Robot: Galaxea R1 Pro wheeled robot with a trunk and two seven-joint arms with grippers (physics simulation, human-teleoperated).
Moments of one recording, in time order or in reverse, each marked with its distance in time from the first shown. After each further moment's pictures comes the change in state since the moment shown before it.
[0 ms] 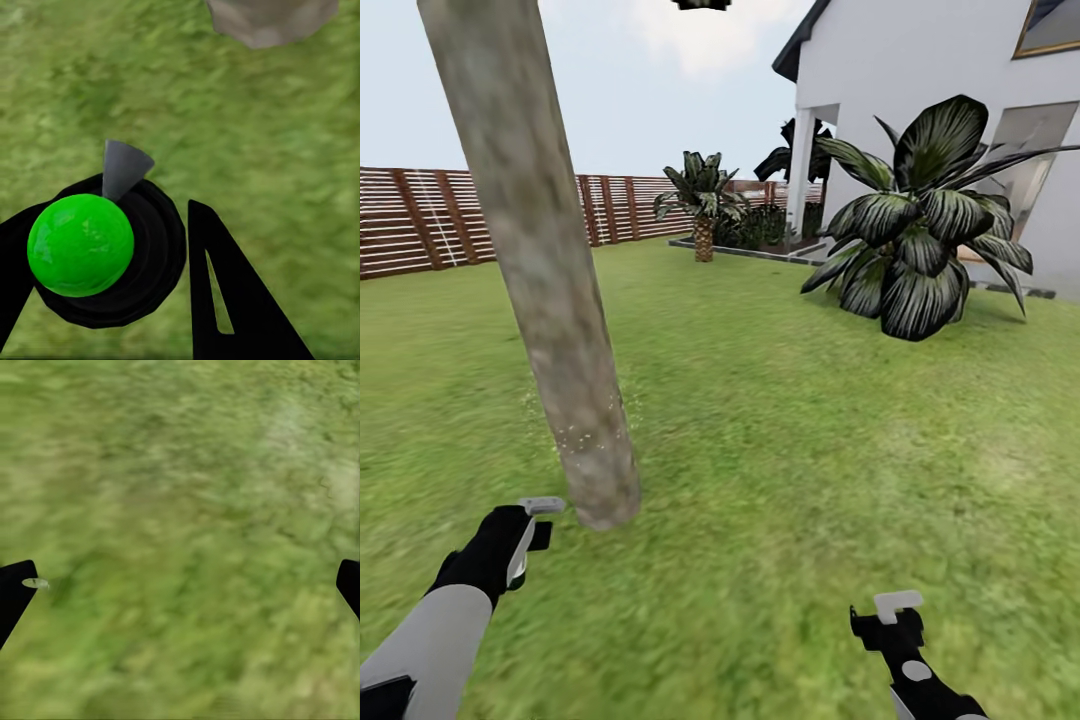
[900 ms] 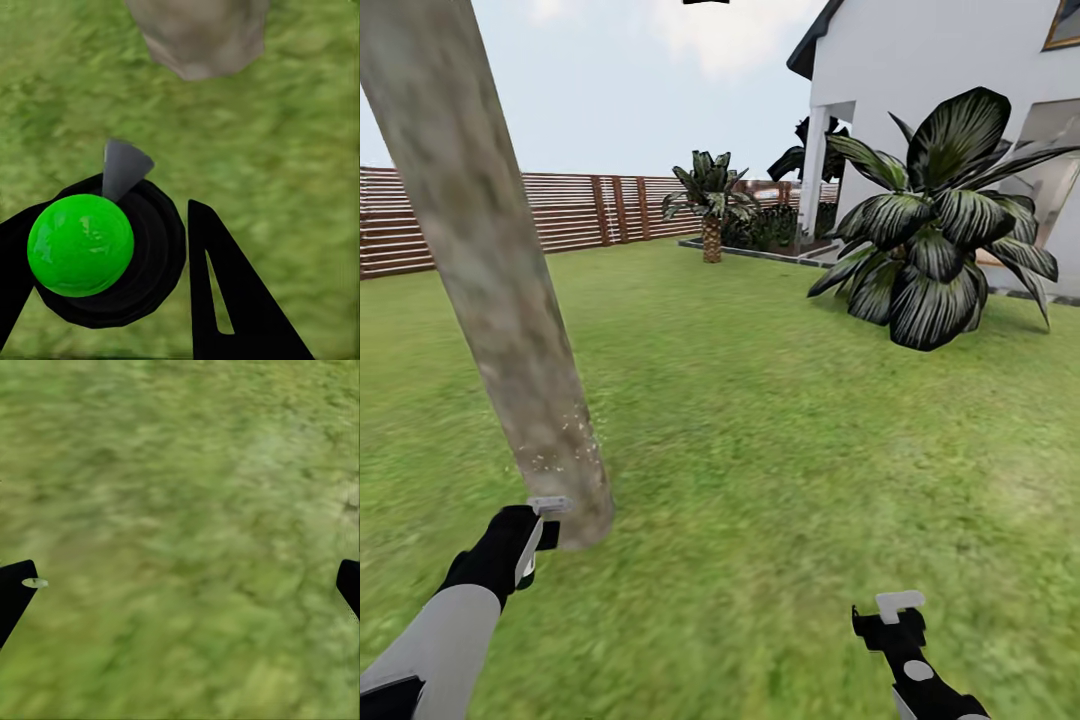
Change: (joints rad) left arm 0.001 -0.026 0.001 -0.006 0.000 0.000 0.005; right arm 0.000 -0.005 -0.001 -0.001 -0.001 0.000 -0.003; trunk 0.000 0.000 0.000
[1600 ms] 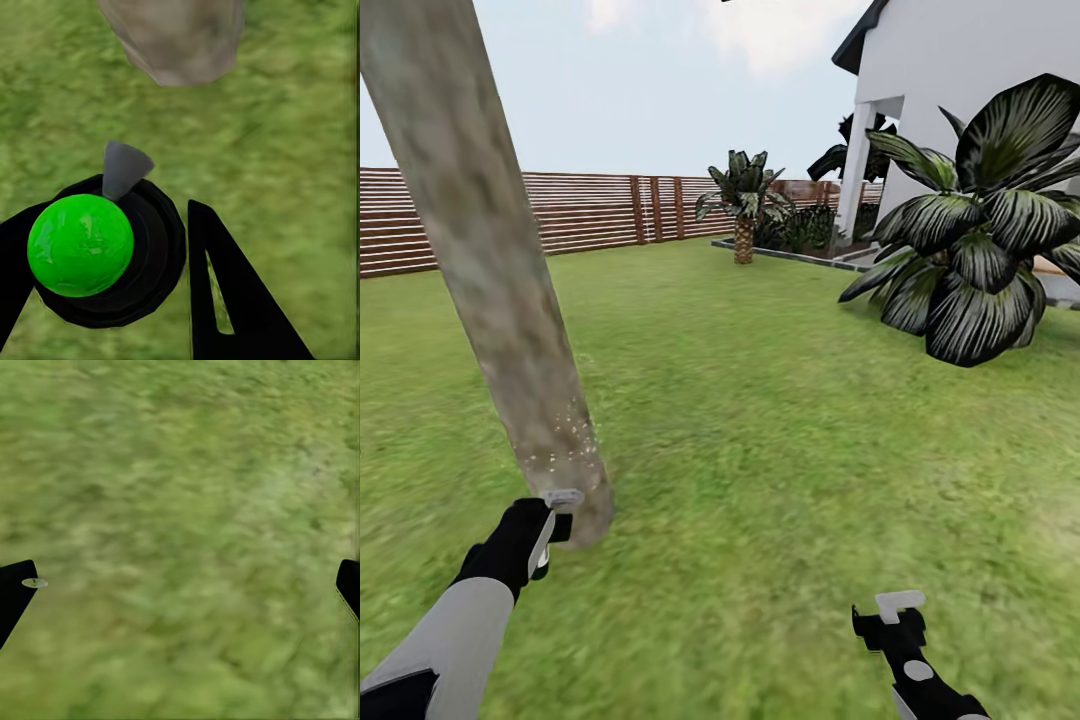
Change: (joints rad) left arm -0.017 -0.037 -0.002 -0.009 -0.002 0.006 0.002; right arm 0.000 0.000 0.000 0.000 0.000 0.000 0.000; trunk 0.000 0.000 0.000
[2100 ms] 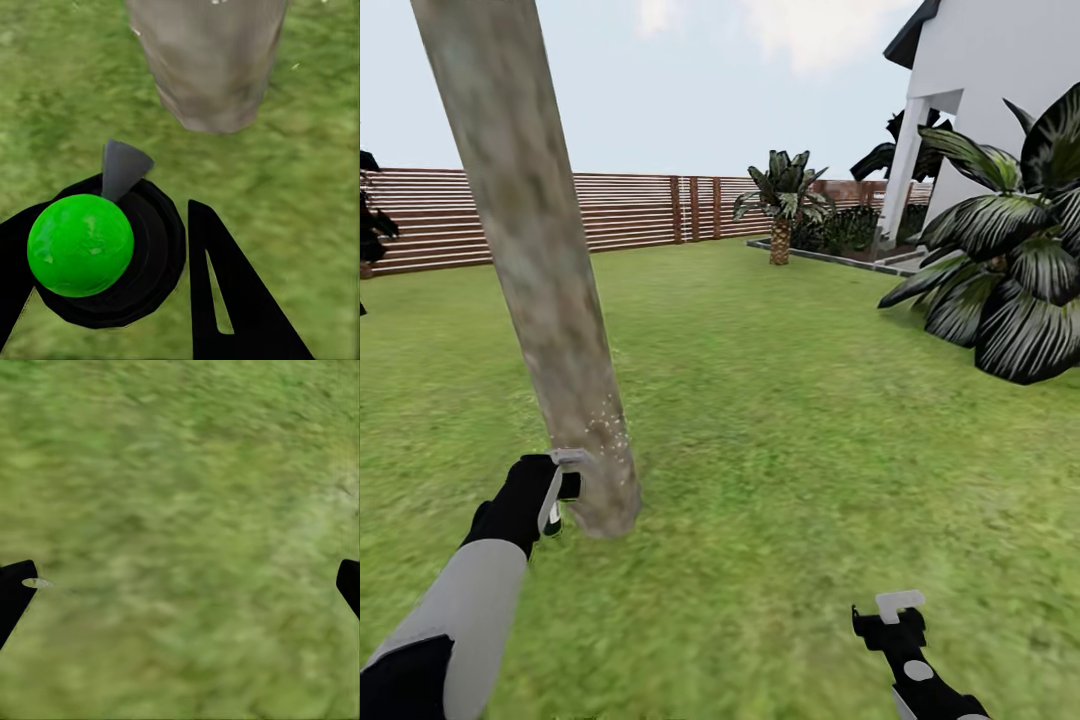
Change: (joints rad) left arm -0.096 -0.034 -0.004 -0.108 -0.005 0.114 -0.006; right arm 0.000 0.000 0.000 0.000 0.000 0.000 0.000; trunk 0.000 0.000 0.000
